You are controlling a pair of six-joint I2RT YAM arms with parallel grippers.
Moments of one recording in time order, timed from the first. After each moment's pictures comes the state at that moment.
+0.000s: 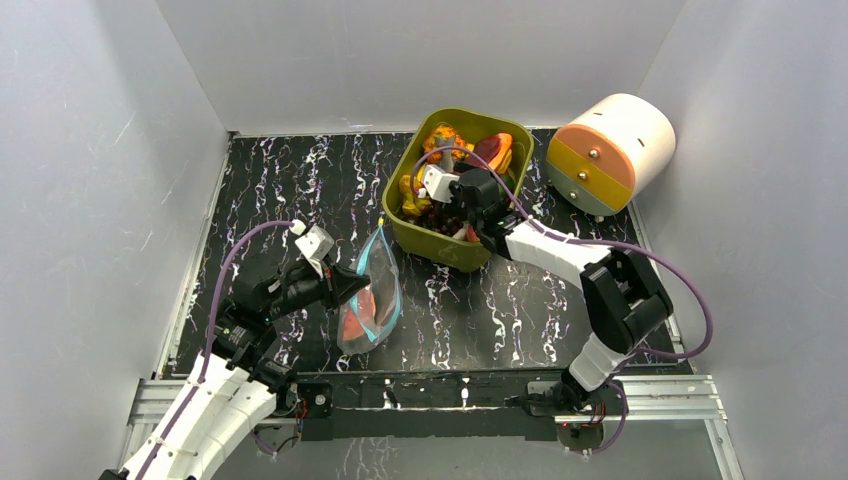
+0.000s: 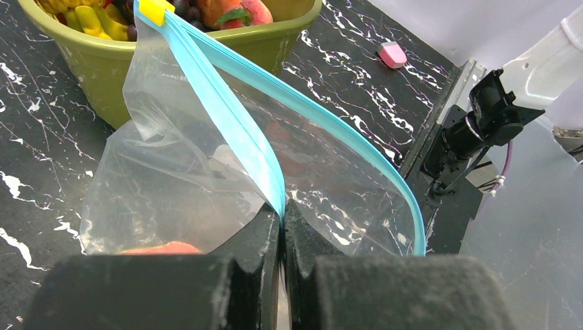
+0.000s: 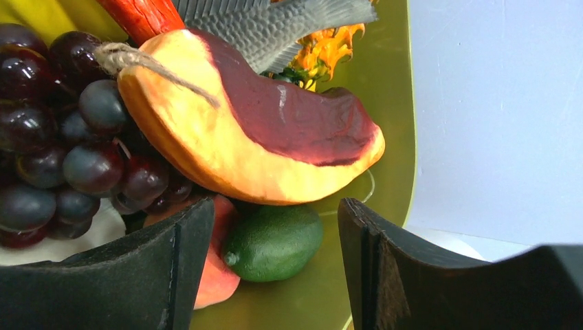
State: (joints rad) left arm -0.44 0.53 0.56 -0.28 0.57 -0.17; right arm 0.59 1.64 1.07 0.16 0.33 -0.91
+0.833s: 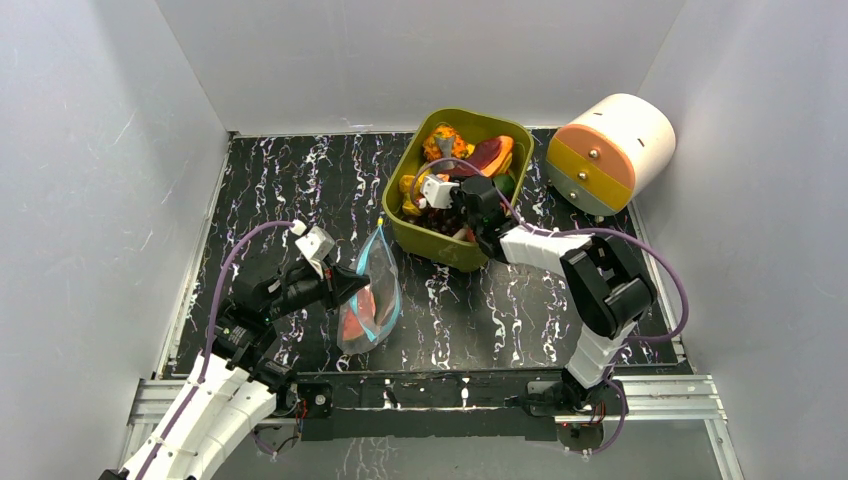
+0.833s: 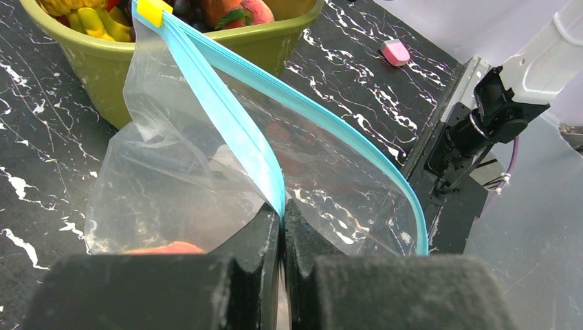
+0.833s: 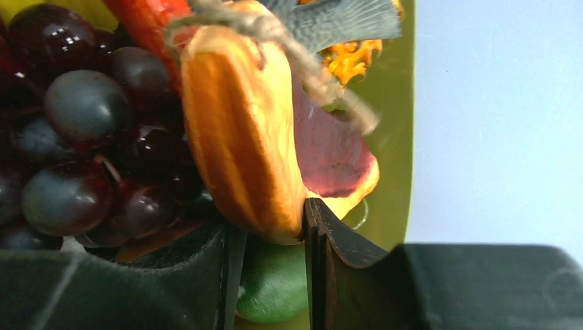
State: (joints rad) left arm -0.44 0.53 0.56 -0.29 0.56 -0.16; right arm 0.56 1.76 1.00 0.41 0.30 -1.09
